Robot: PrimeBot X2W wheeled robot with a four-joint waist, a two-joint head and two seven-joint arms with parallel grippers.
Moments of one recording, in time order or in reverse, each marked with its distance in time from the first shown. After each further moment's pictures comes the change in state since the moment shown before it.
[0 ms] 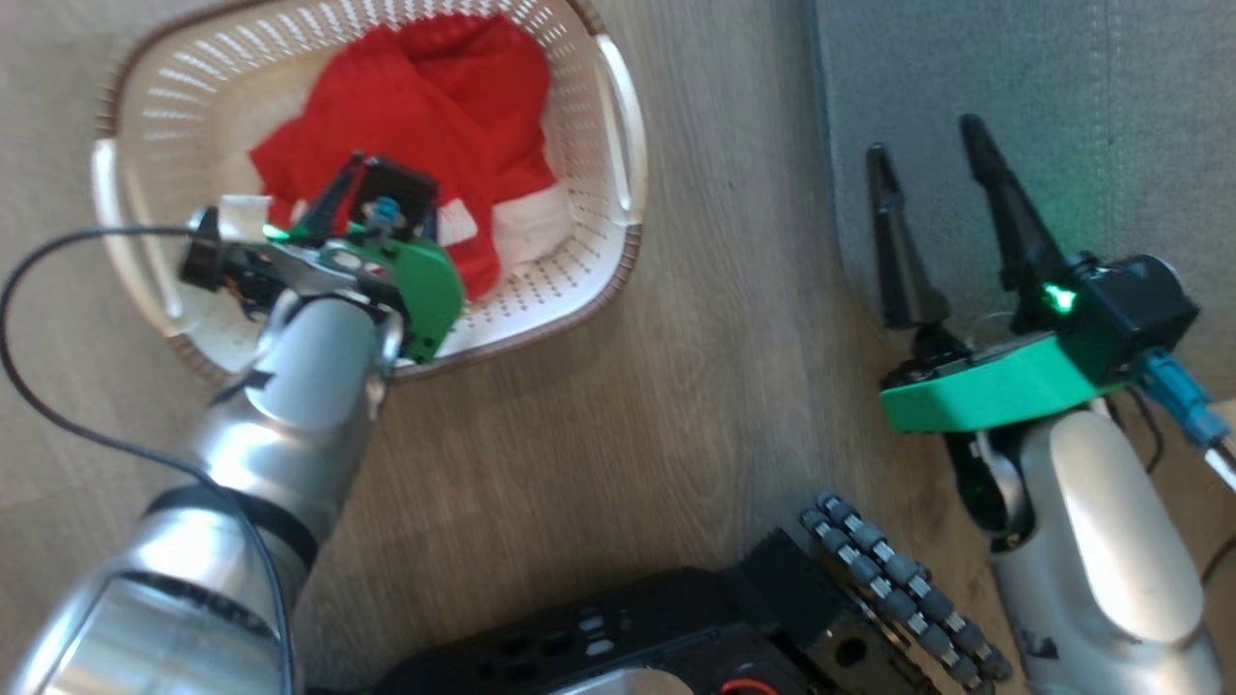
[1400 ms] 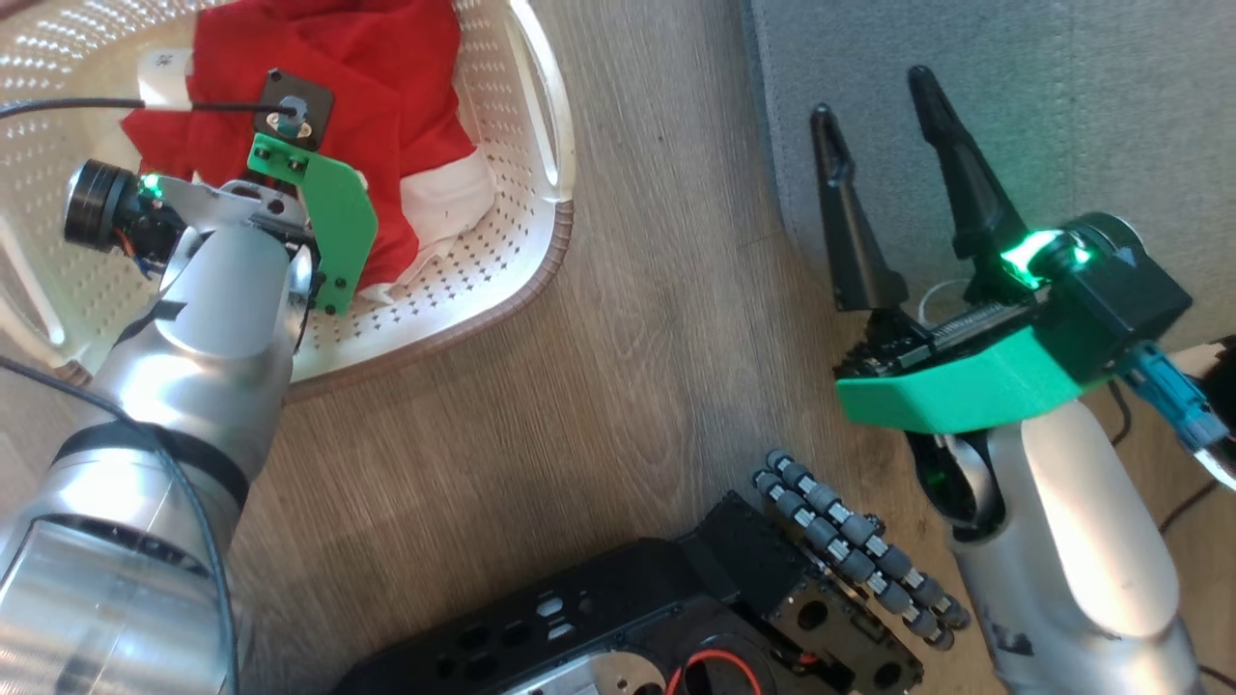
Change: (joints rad) left arm -0.148 0.069 -0.040 0.112 -0.035 -0.007 0.332; right arm -0.029 0.038 0.073 -0.099 0.033 0.000 0.000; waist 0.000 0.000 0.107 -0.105
